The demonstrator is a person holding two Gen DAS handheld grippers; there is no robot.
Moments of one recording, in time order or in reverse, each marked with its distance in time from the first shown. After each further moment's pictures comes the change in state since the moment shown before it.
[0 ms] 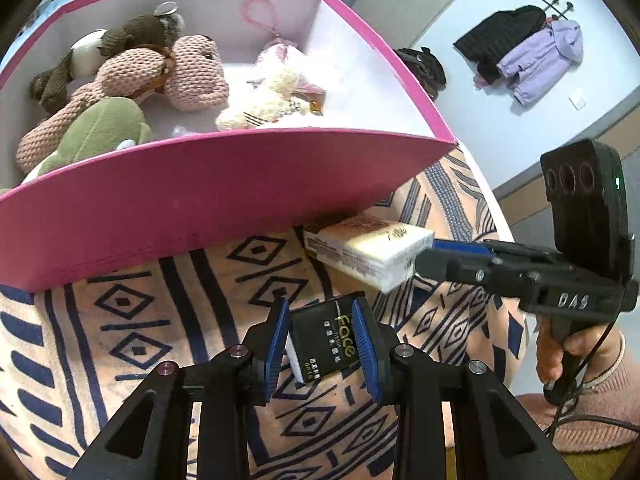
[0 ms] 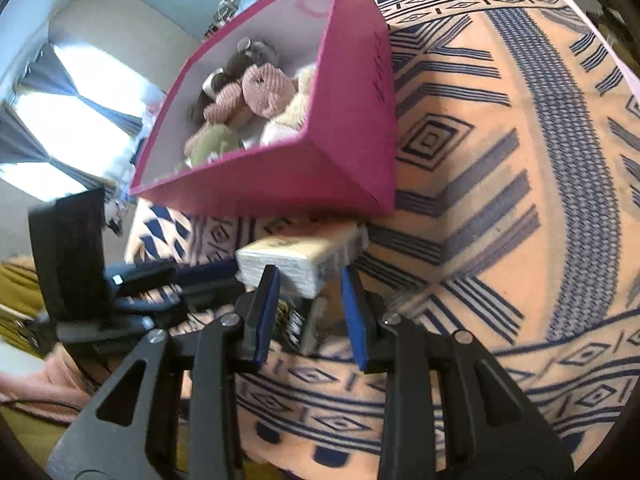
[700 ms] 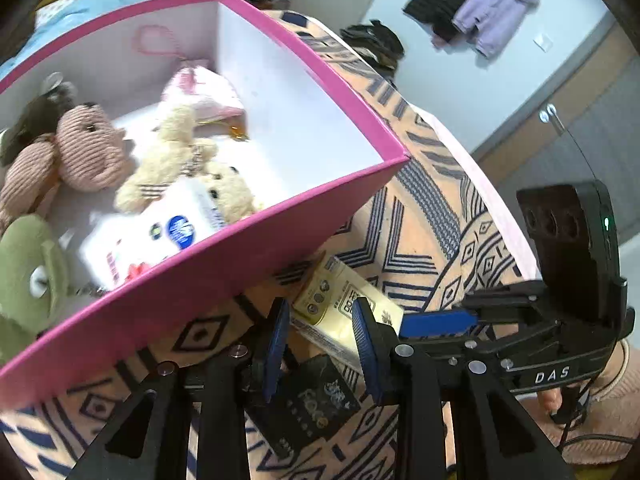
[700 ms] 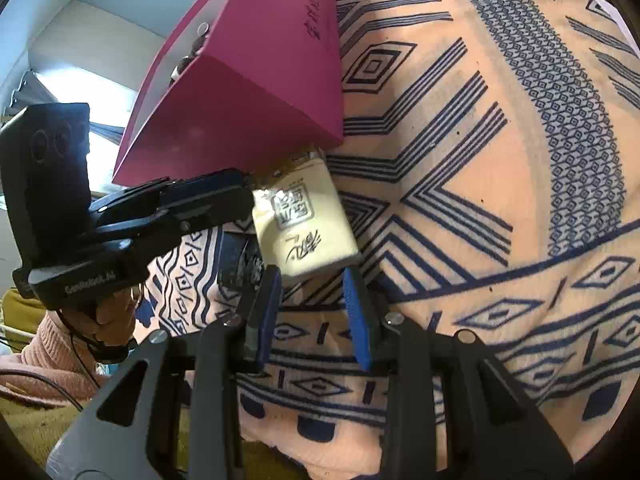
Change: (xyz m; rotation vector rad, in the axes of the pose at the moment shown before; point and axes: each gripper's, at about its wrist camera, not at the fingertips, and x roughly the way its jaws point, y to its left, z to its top) left arm 0.037 -0.038 0.042 0.229 0.053 -0.007; right arm 0.012 -0.047 -0.034 0.146 0.035 0.047
